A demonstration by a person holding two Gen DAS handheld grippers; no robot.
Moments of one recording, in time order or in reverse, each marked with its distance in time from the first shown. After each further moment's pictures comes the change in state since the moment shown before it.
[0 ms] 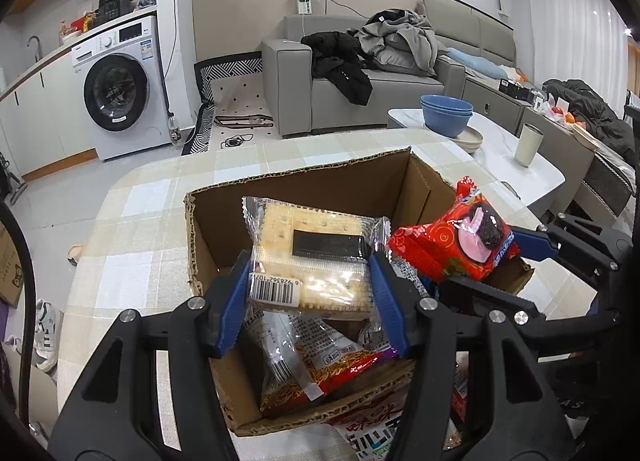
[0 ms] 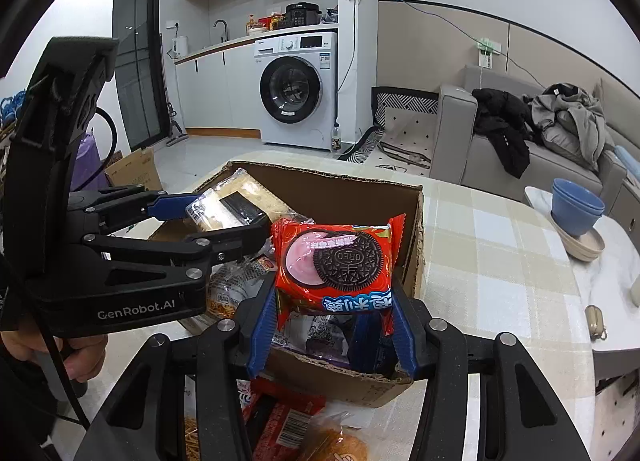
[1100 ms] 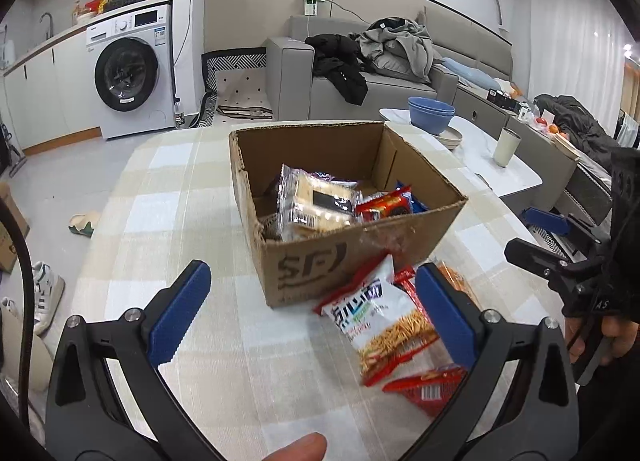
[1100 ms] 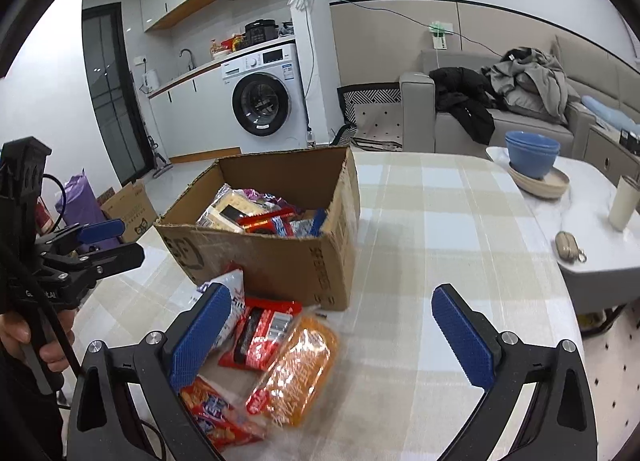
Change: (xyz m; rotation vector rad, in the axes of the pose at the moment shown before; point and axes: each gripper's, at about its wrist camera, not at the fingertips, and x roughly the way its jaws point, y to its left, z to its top) left arm -0.121 0.005 -0.078 -0.070 -0.010 -0.039; right arm -0.090 -0.035 -0.072 0.196 -0.026 -0.023
